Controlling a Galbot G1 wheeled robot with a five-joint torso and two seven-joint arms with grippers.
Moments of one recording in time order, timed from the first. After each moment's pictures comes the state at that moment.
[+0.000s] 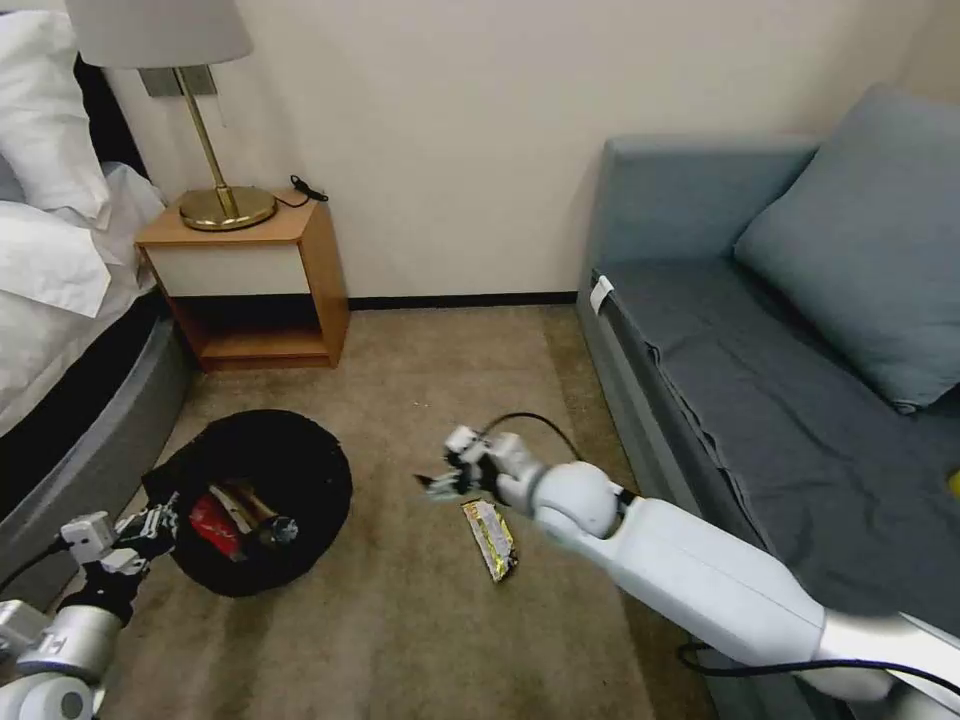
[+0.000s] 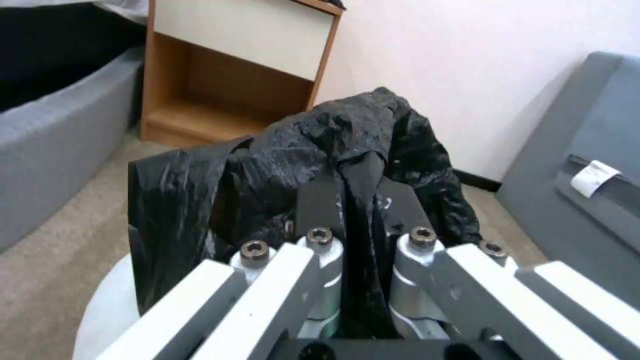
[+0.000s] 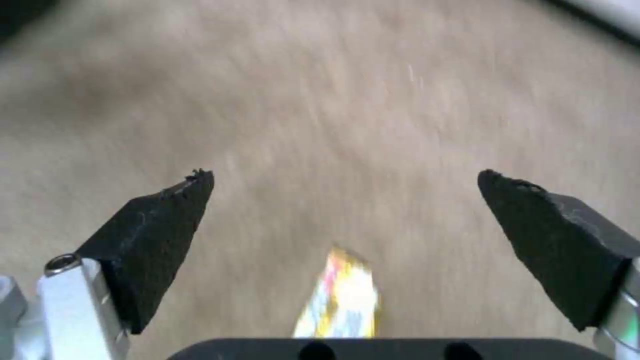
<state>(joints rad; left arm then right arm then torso) 1.54 -1.34 -1.10 -1.87 -0.67 0.16 0.42 -0.58 1.03 -0.48 1.55 0.57 -0.45 0.03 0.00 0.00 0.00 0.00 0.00</state>
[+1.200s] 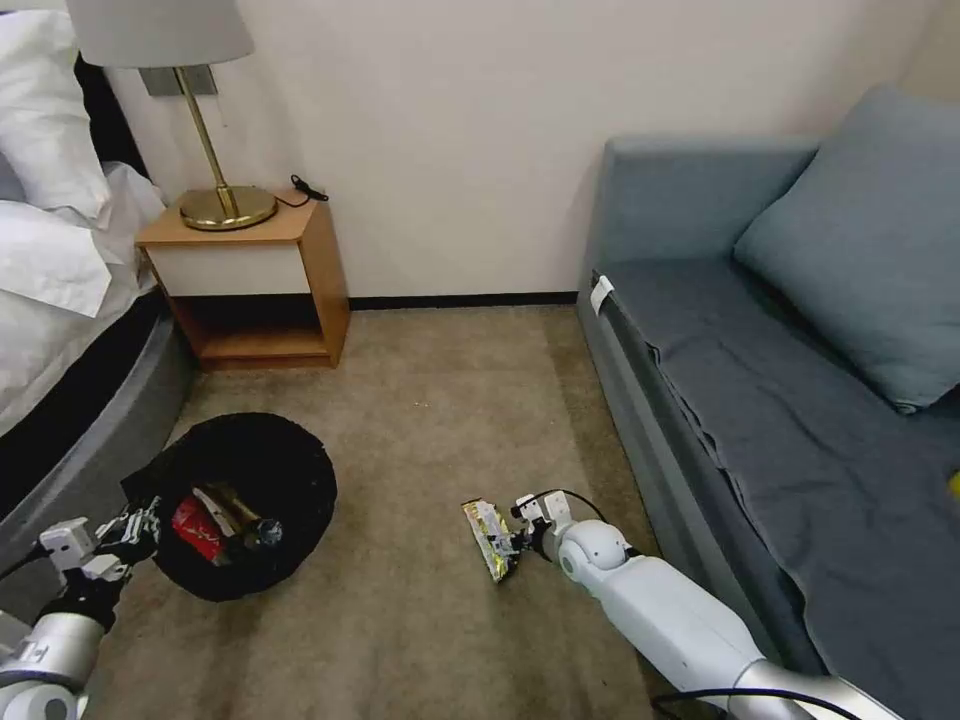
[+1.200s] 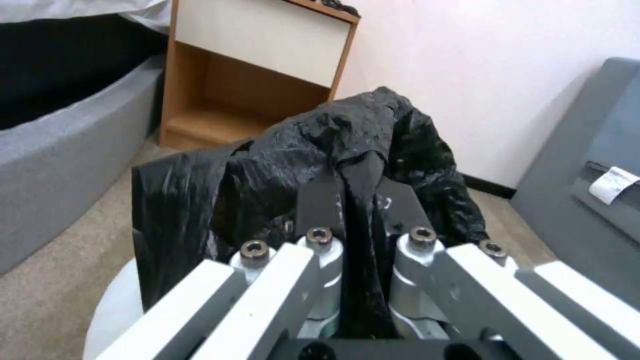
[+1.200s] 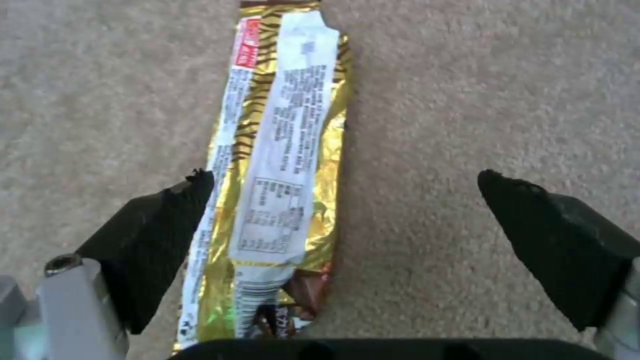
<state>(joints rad) 1.53 -1.34 -1.13 -1.82 -0.67 0.14 0.44 -0.69 1.25 -0.29 1.01 0.63 -0.43 -0.04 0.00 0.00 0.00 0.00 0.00</state>
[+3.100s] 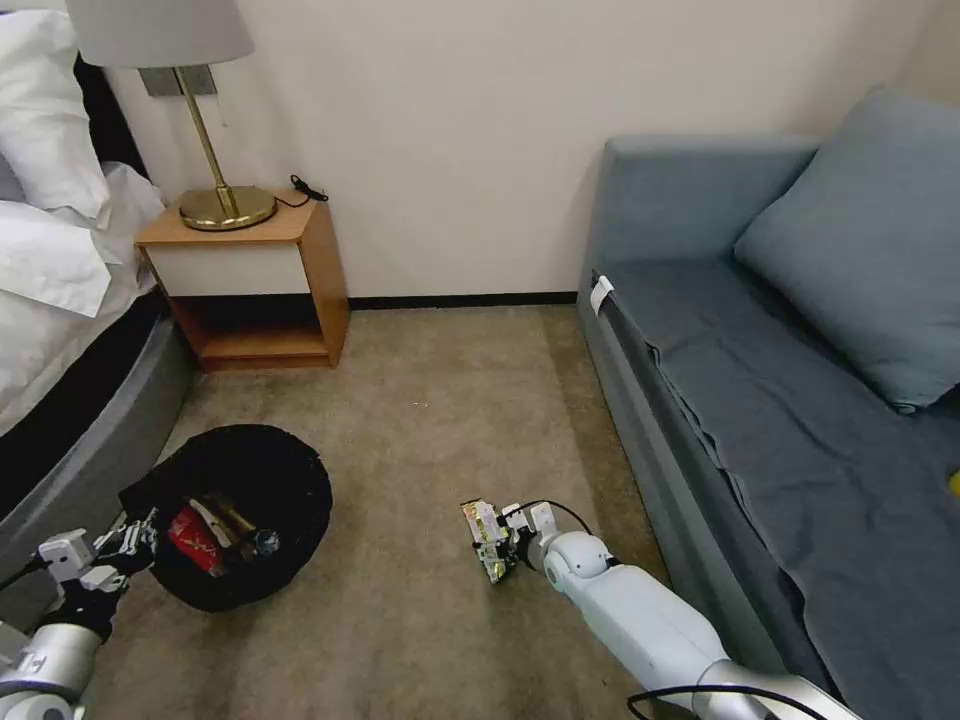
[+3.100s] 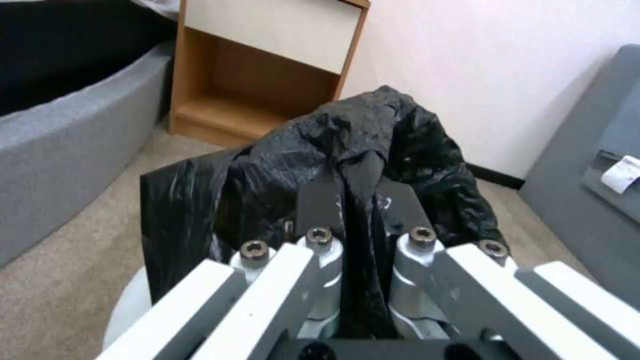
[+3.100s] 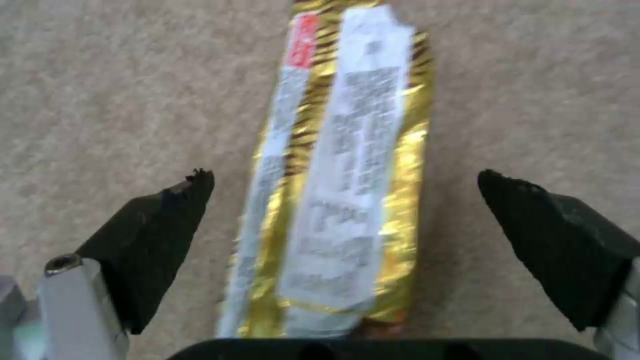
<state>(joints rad) 1.54 -1.34 -1.14 -1.79 -0.66 0.12 0.46 -0.68 1.34 -0.27 0.89 0.54 -0.34 -0.09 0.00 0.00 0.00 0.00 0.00</state>
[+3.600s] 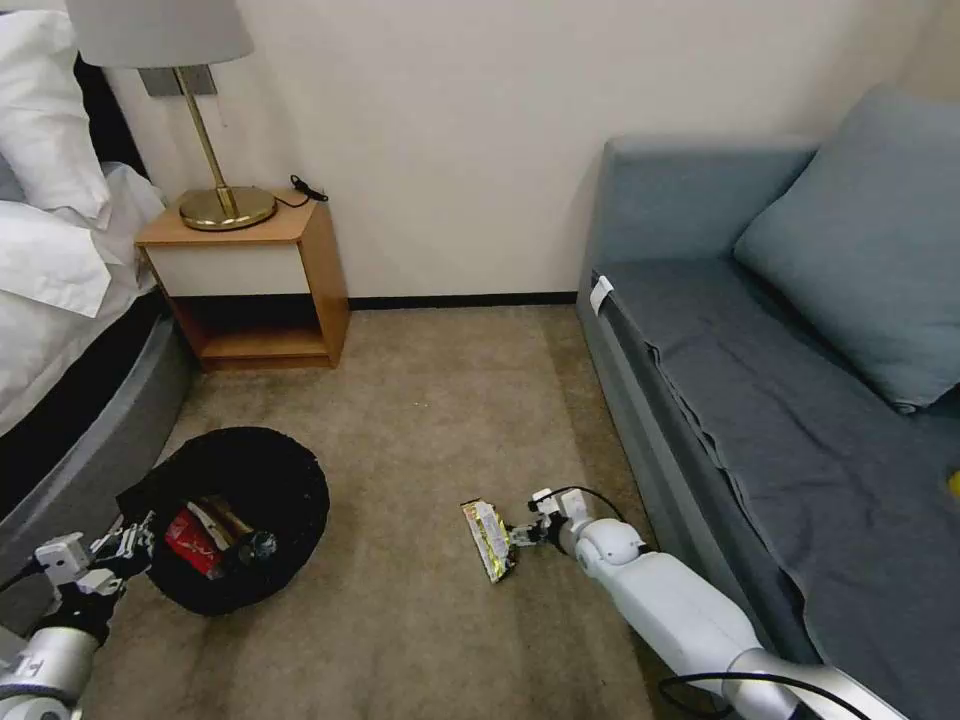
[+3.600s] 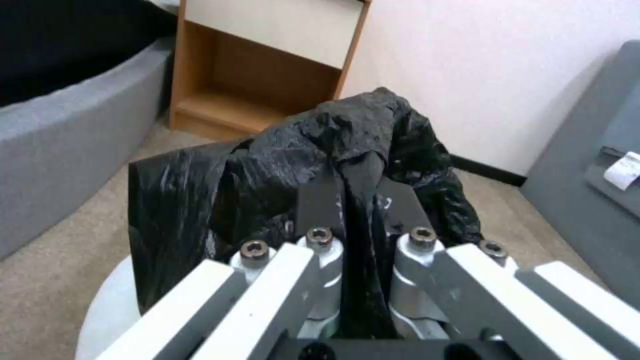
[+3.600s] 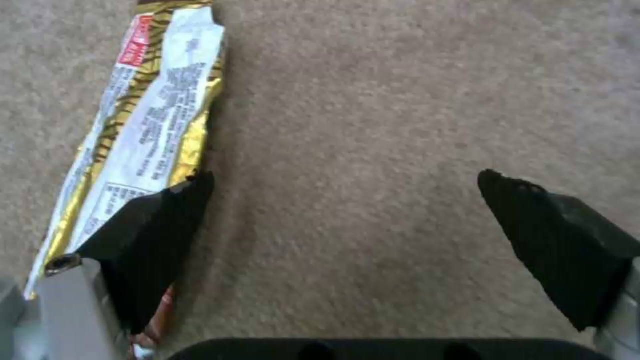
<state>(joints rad) 1.54 -1.35 -1.13 -1.77 -0.65 0.11 0.47 -0.66 1.28 -0.23 0.83 0.52 -0.29 -0.14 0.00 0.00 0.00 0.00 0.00</state>
